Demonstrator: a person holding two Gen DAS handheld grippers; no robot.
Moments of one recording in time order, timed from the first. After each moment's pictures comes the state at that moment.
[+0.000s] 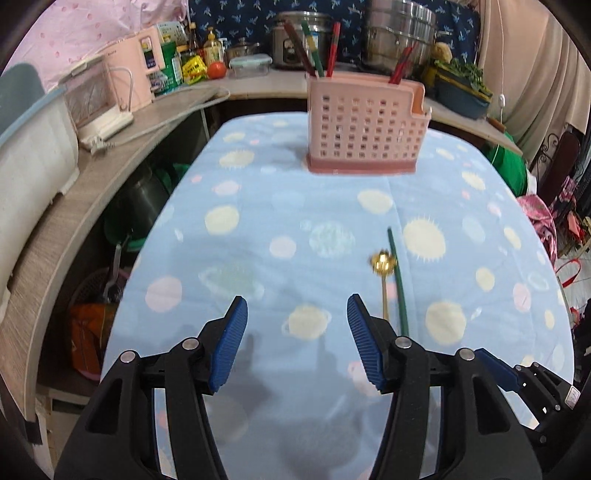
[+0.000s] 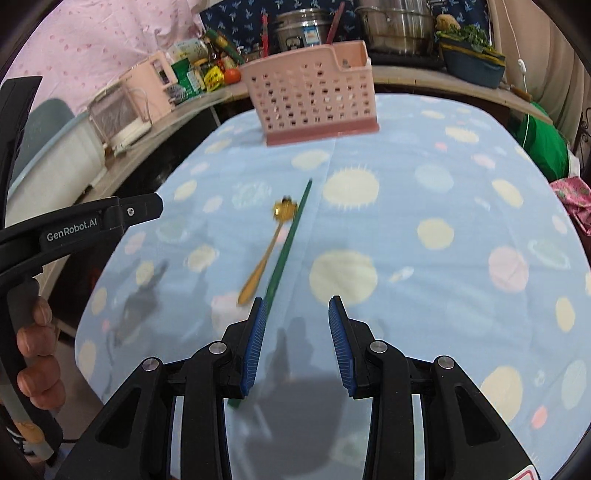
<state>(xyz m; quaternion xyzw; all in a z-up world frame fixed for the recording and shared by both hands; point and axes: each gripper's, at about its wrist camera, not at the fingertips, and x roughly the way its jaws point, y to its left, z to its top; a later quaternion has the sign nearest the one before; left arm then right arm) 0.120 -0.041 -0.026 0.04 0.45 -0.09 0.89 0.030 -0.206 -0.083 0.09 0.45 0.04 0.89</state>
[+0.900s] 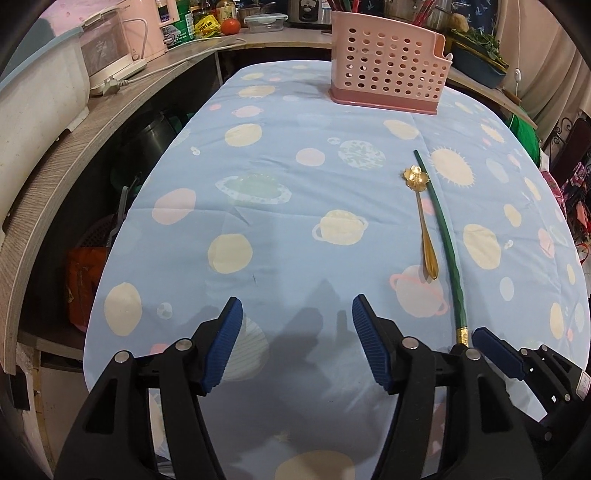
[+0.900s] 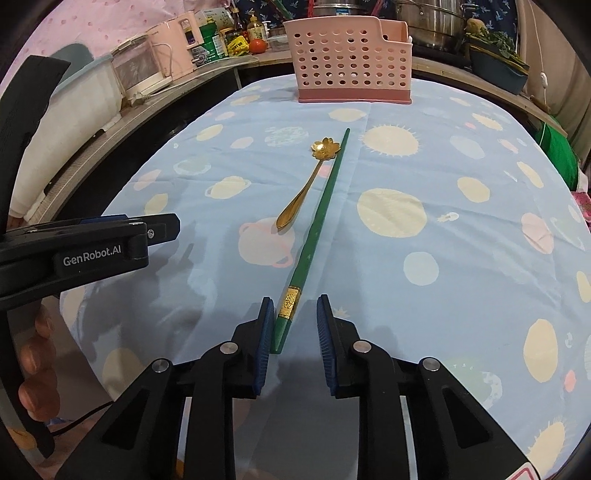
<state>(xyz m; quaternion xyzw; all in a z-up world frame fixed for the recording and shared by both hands) 0.091 -0.013 -0.072 0.04 0.50 -0.07 0.86 0.011 -0.168 -0.107 0.04 0.46 0.04 0.89</state>
